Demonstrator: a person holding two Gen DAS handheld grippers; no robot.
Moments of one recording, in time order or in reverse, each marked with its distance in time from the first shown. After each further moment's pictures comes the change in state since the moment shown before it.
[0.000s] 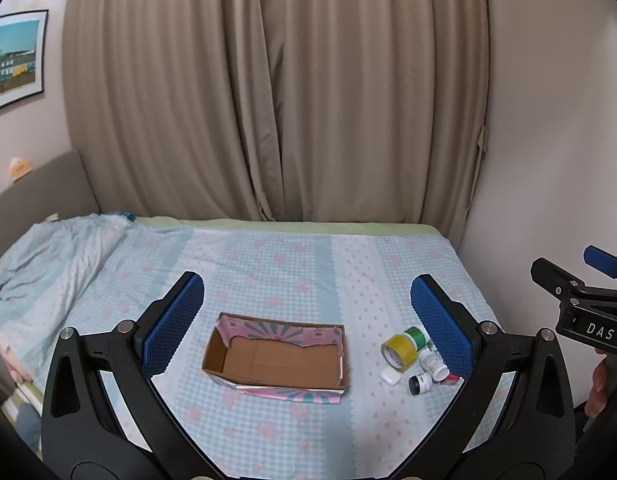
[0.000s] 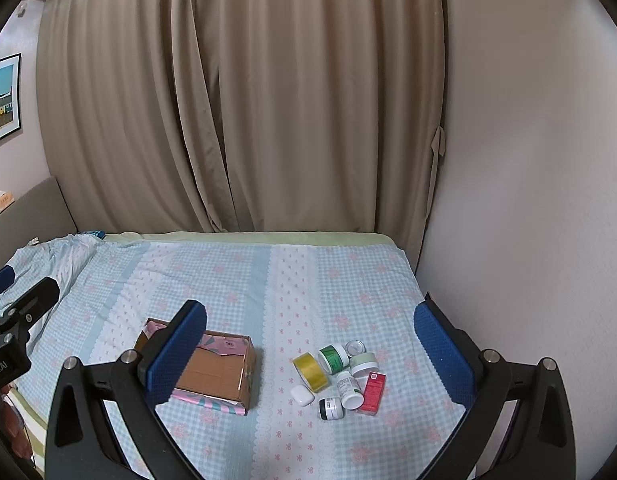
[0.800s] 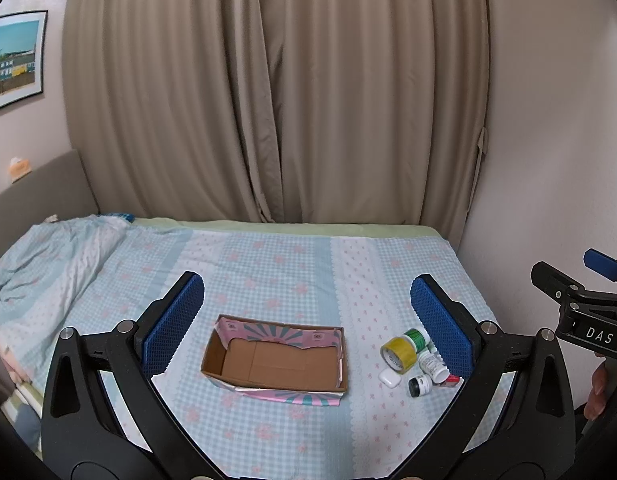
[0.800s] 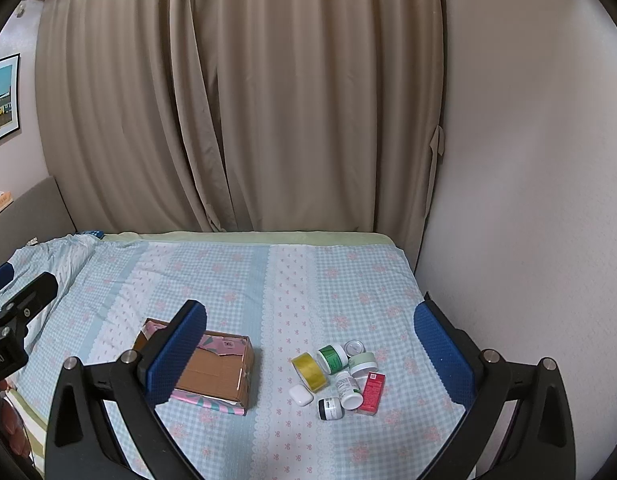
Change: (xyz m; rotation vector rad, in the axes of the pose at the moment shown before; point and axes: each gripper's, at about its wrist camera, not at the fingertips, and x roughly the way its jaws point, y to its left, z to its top) left arm 0.002 0.001 0.000 -0.001 -0.002 -0.002; right arm -0.002 0.004 -0.002 -0.003 -0.003 -0.006
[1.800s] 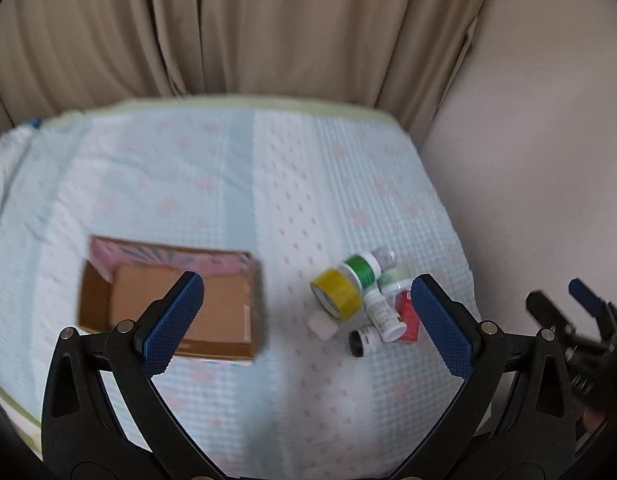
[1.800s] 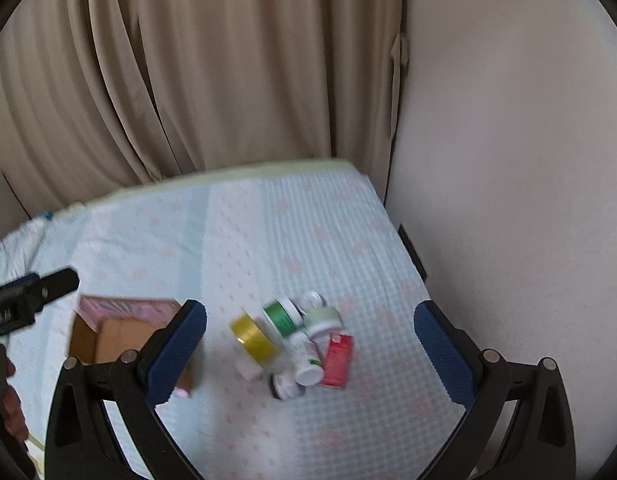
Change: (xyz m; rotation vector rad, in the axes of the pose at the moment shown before) left arm 0.251 -0.102 -0.063 -0.050 0.507 -0.223; right arm 0.143 -0.089 -0.052 0.099 0.265 -0.103
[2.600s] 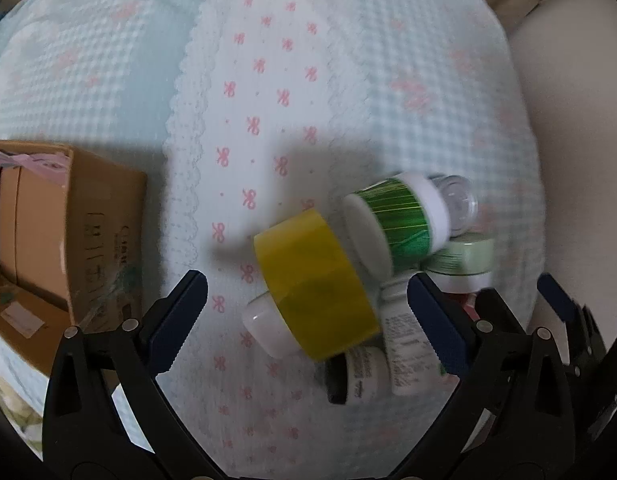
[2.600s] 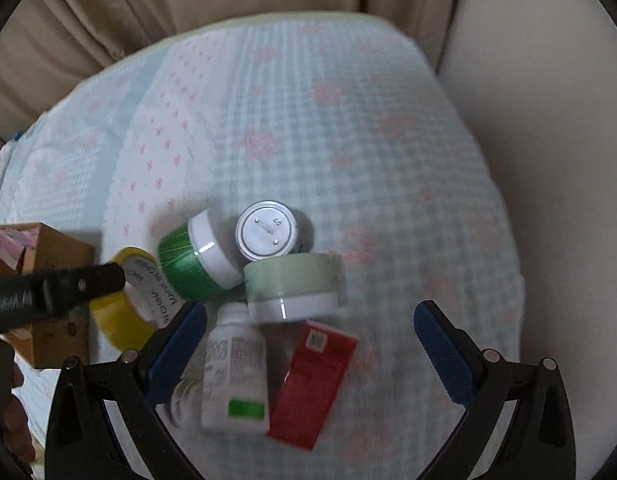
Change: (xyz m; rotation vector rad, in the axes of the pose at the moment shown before) left arm 0.300 -0.024 -0.038 -0.178 0.477 0.078; right arm 0.296 -0.042 -0.049 -0.099 0.393 0.100
